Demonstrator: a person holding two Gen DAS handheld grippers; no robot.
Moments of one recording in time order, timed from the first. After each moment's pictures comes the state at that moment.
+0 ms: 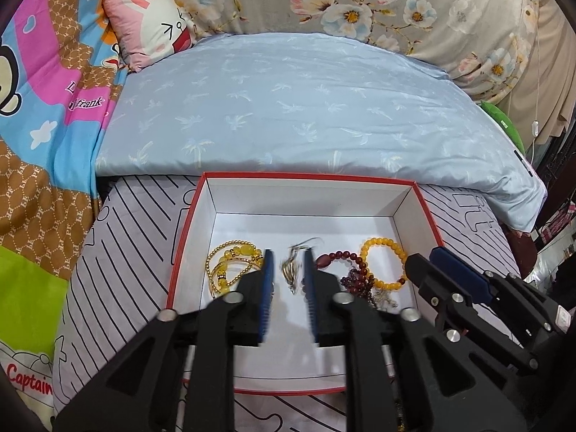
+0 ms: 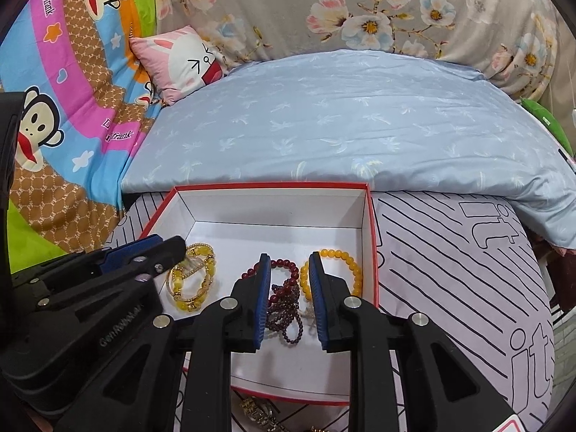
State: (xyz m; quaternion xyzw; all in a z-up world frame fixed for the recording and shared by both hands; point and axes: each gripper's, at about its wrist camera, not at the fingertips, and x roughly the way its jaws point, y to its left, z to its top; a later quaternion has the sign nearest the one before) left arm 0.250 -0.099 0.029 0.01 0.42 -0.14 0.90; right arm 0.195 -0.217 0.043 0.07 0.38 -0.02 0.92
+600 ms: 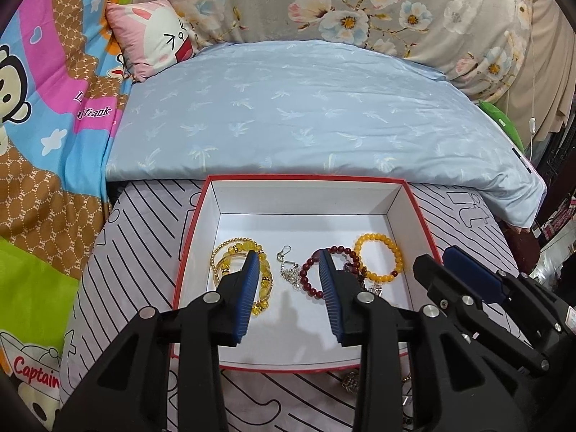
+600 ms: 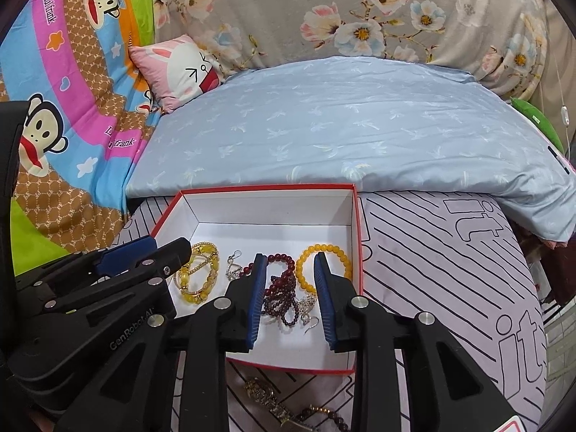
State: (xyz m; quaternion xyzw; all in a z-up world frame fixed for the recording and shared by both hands) left arm 0.228 -0.100 0.041 0.02 0.41 -0.14 0.90; right arm 0.167 -0.222 0.058 0.08 0.37 -0.03 0.92
